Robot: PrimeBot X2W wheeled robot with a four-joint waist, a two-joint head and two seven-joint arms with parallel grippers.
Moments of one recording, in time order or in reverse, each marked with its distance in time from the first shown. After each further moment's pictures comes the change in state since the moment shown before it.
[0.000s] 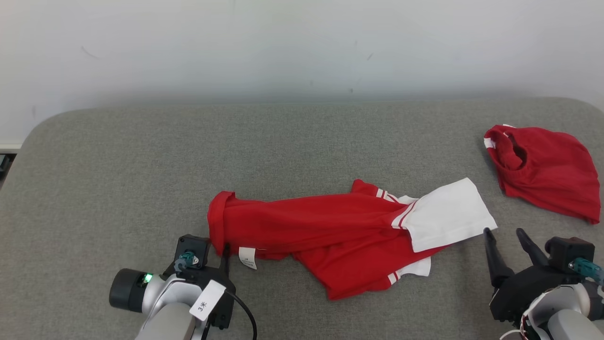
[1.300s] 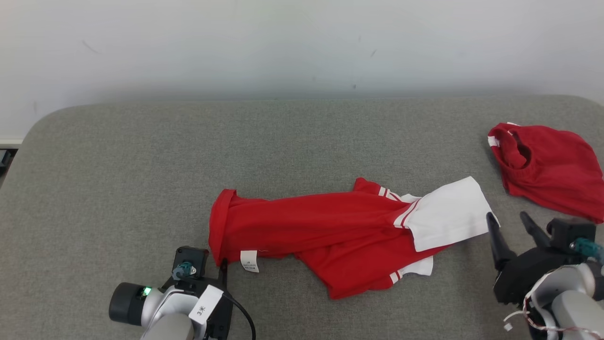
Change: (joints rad) left arm -0.002 -0.022 0.007 0.108 -0.021 -0.027 -0.024; right arm -0.048 -0.021 0.016 0.009 -0.016 -0.008 0.027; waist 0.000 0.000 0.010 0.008
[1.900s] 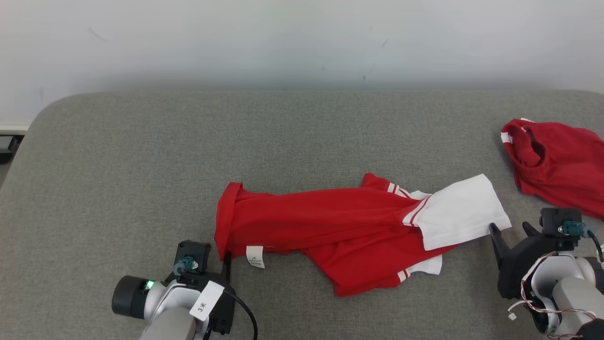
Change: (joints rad) left arm -0.021 -0.008 -0.012 0.008 -0.015 -0.009 -0.021; right arm -0.144 -0.014 0.050 0.229 -0.019 0.018 0.141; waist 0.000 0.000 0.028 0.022
